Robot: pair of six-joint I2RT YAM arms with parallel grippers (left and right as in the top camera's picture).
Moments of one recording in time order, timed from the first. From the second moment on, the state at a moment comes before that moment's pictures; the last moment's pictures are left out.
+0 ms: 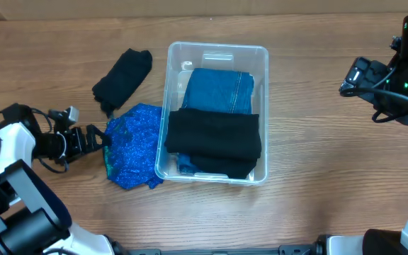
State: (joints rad) left arm 0.56 1.80 1.13 -0.97 0.59 0.34; right arm -0.09 1.55 2.03 -1.64 0.03 0.40
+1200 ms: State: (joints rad) left arm 0.33 2.00 1.15 -0.99 0.74 0.45; right arm -0.09 1.55 2.03 -1.64 0.03 0.40
